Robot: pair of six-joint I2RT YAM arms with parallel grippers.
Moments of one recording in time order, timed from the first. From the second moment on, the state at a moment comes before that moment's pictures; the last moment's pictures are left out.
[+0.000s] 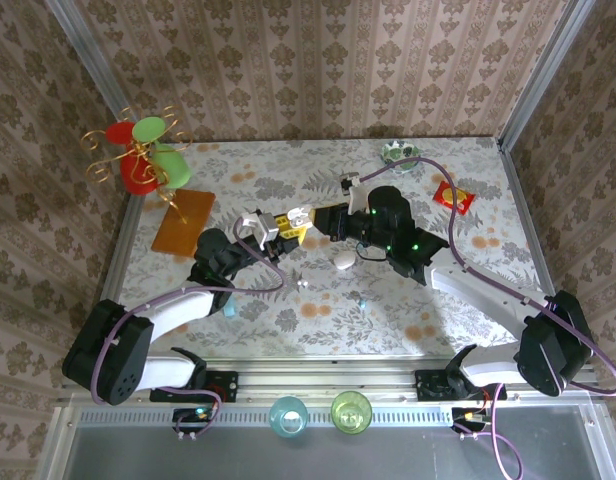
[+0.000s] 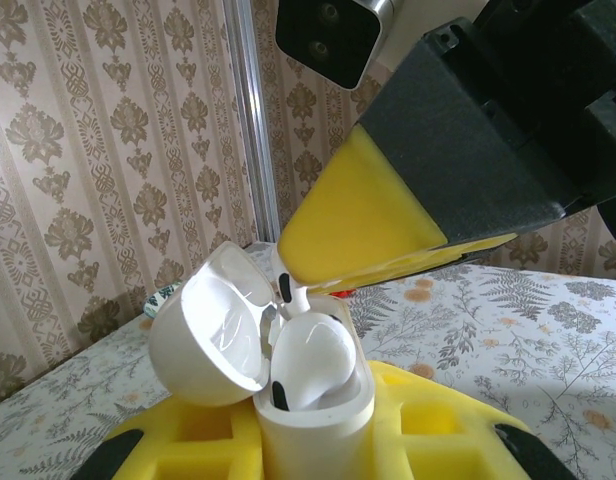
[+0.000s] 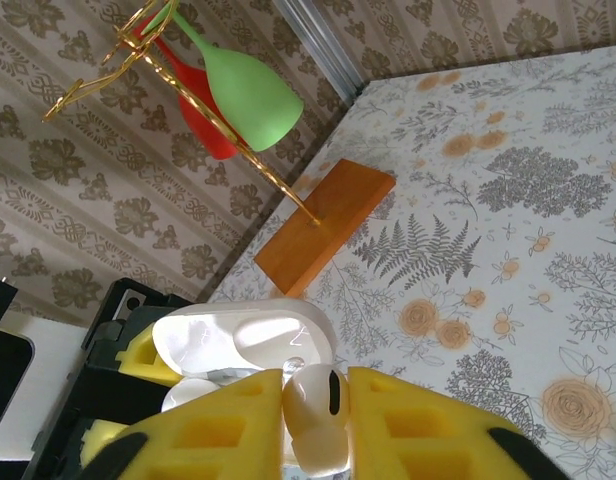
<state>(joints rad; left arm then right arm) -0.54 1.29 0.46 0.98 0.65 0.01 0.65 1.33 0.98 0.09 -0.24 0.55</state>
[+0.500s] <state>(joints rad) -0.54 1.29 0.46 0.98 0.65 0.01 0.63 1.25 0.97 0.09 -0.20 0.56</state>
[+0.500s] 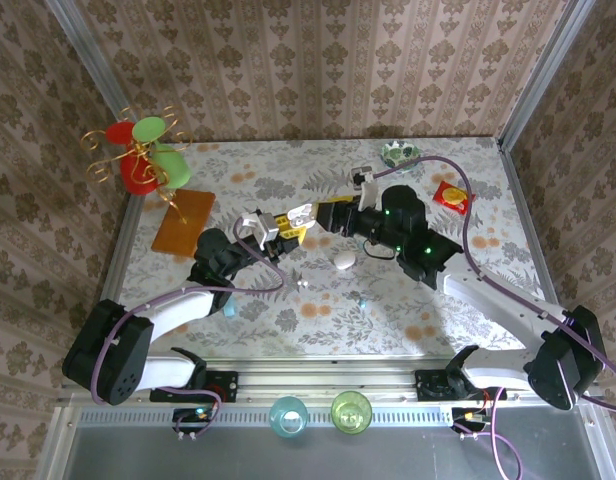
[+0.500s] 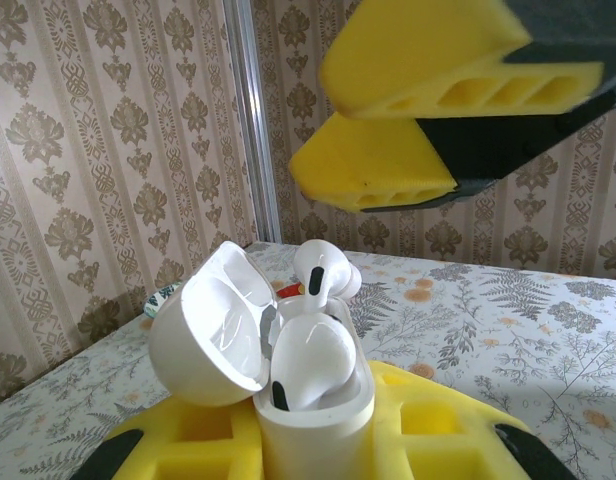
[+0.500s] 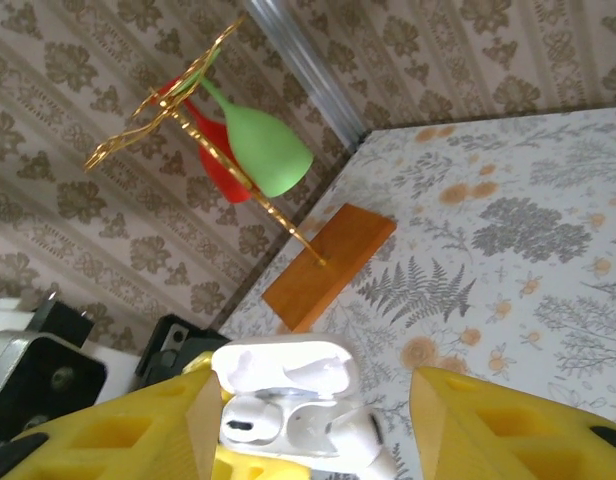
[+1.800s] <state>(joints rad) -0.54 1.27 0.46 0.98 0.65 0.01 0.61 1.33 0.97 -0.01 -0.28 0.59</state>
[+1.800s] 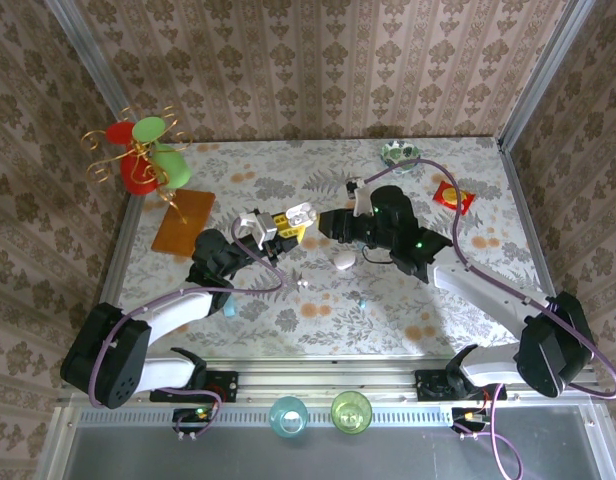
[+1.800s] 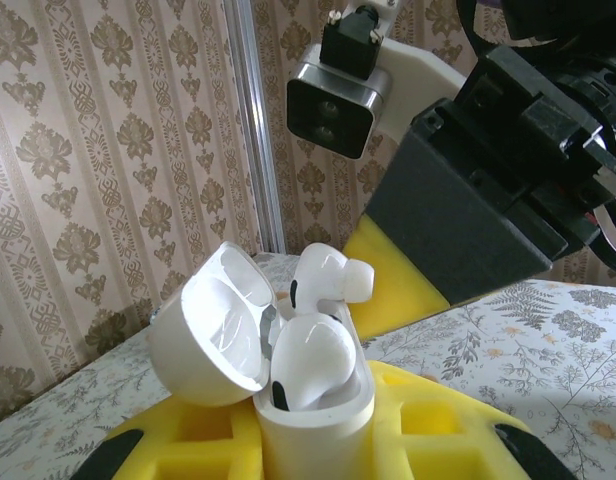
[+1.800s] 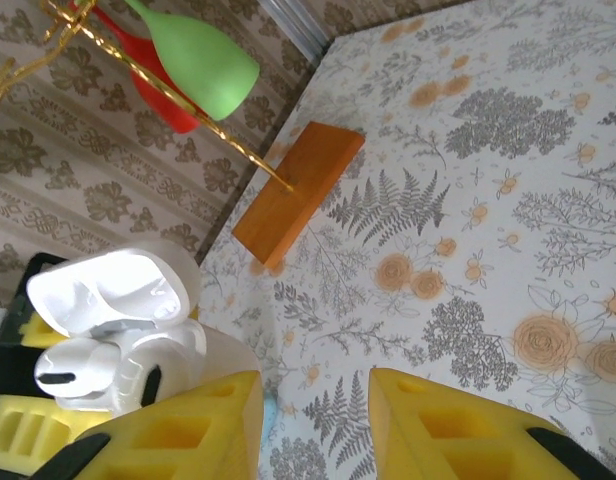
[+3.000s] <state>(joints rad) -0.52 1.30 0.48 0.94 0.62 0.07 0.64 1.47 1.25 -0.40 -0.29 0.48</state>
